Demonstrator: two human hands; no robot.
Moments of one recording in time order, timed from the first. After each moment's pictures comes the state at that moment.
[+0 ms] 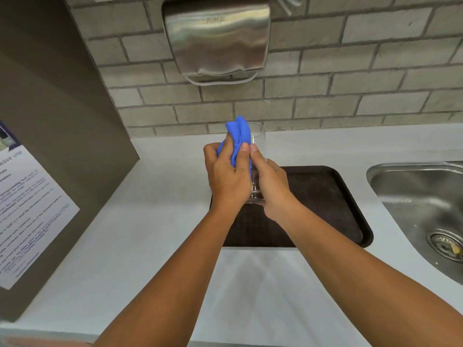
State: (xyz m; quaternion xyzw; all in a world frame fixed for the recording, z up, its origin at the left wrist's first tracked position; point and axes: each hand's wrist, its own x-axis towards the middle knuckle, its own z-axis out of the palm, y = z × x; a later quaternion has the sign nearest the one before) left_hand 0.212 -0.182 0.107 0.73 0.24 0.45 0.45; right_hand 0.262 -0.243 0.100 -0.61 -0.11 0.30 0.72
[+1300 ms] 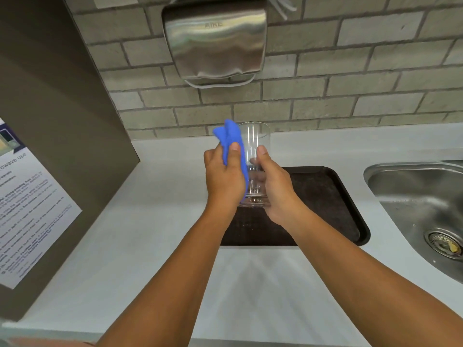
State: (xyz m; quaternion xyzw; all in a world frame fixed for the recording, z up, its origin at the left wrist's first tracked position) left_hand 0.202 -0.186 0.115 0.68 0.28 0.42 0.52; right_hand 0.256 -0.262 0.103 -0.57 -0.12 0.31 0.75
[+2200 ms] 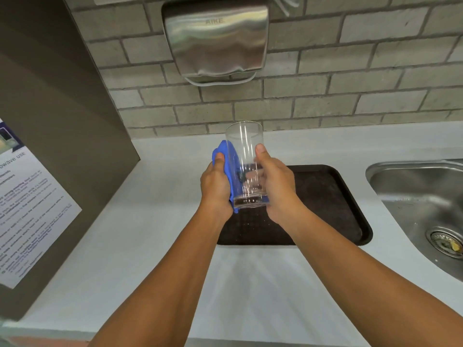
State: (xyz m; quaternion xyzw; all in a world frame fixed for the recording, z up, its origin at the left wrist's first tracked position) left_hand 0.194 -0.174 0.107 0.45 0.35 0.30 0.76; right_hand 0.254 -0.258 0.103 -0.59 -0.10 0.28 0.75
